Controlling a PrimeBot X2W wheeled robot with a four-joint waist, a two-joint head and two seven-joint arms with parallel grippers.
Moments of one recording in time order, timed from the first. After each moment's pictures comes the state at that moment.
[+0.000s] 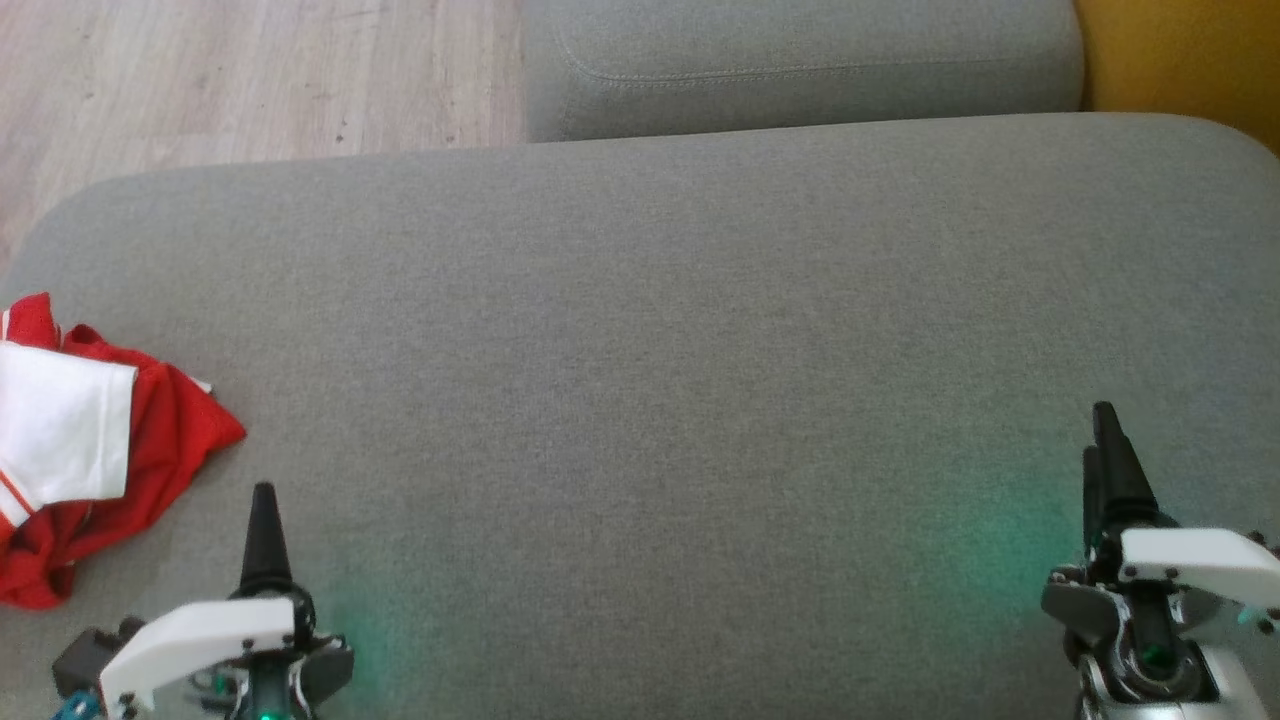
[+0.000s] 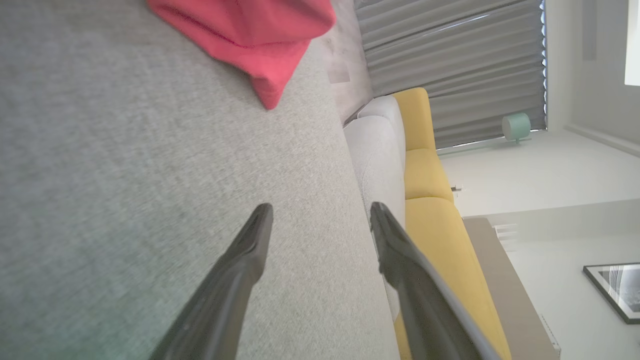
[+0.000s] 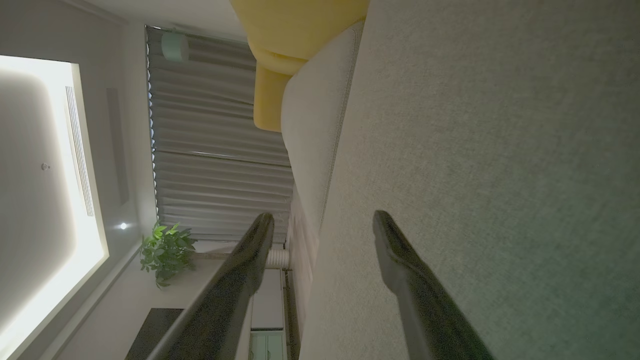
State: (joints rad) left arm -0.09 0.06 0.03 0.39 -1.39 -0.12 0.04; right arm -0.10 -0.07 -0.06 0.38 1.46 0.13 0.04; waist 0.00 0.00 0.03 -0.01
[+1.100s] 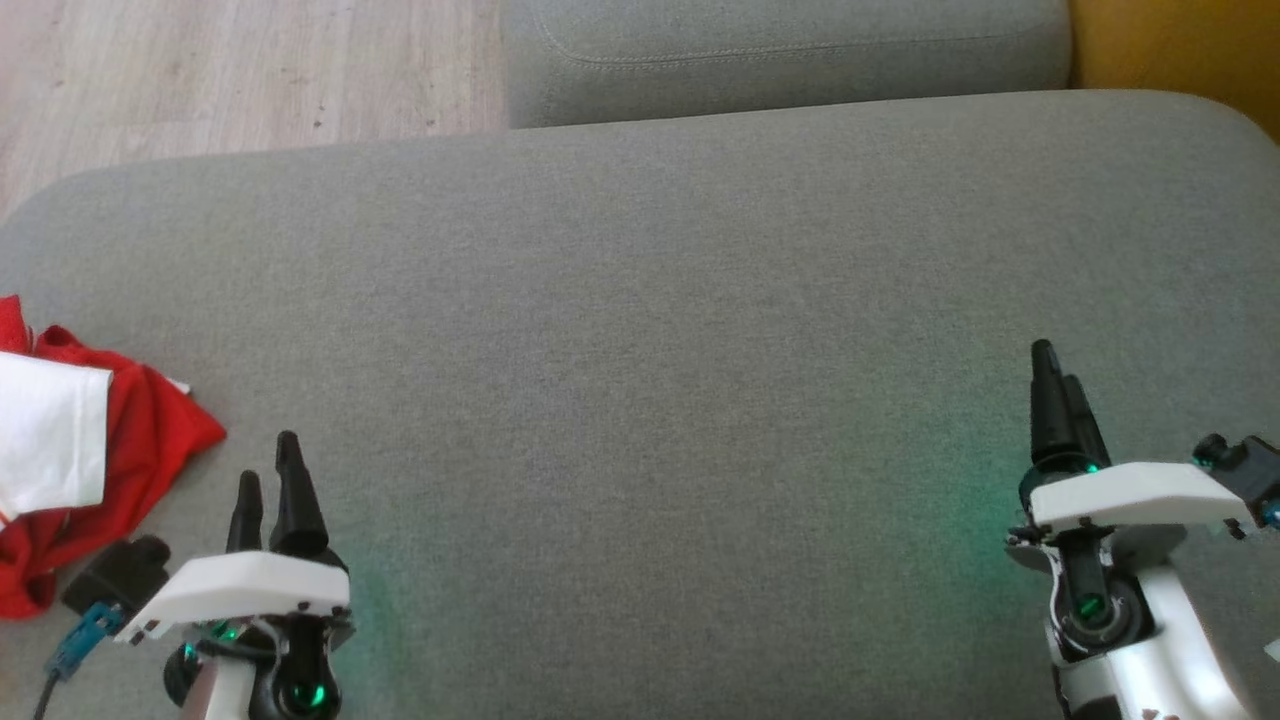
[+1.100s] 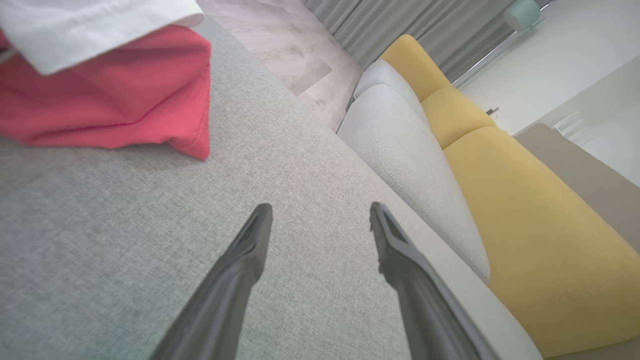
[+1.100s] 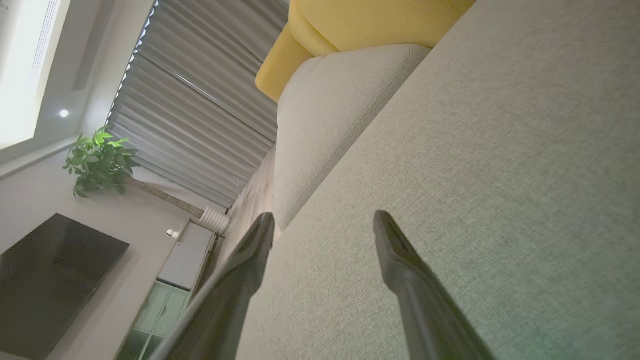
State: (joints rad) left arm -0.17 0.08 -0.02 0.44 -0.90 -0.10 -0.05; right arm -0.22 -0.08 0.02 0.45 0.98 0.13 -0.05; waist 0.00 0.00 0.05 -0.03
